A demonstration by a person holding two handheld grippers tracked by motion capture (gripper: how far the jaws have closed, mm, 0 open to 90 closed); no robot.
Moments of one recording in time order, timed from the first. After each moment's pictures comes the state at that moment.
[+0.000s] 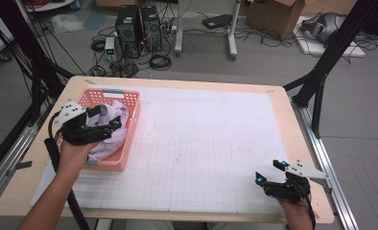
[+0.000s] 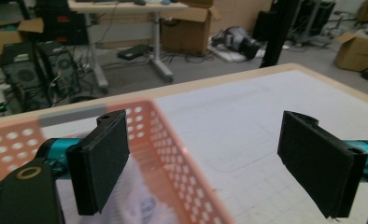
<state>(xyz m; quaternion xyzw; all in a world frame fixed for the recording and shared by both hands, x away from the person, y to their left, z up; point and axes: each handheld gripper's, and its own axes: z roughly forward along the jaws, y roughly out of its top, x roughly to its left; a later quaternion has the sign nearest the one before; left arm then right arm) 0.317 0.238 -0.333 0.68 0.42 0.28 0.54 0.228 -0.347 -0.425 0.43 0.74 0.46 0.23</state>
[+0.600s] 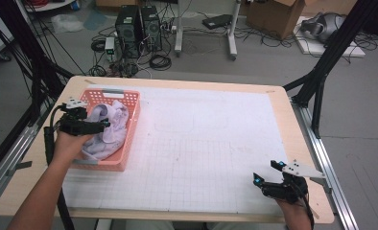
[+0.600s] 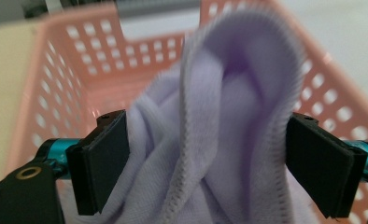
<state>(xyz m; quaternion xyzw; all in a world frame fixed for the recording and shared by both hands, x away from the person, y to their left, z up) 0.372 0.269 -0.375 0.73 0.53 0.25 0.35 0.229 -0.342 -0.427 0.43 0.75 0.45 0.23</state>
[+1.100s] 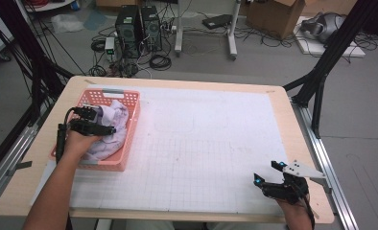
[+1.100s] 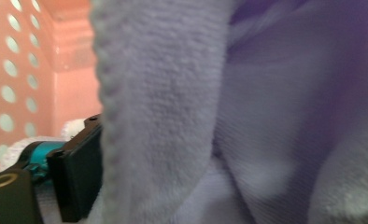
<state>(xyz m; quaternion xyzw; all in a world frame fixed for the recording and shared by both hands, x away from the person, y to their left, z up) 0.399 0.267 -0.410 0.74 0.58 0.19 0.28 0.229 -0.344 -0.428 0.43 0.75 0.45 0.22</state>
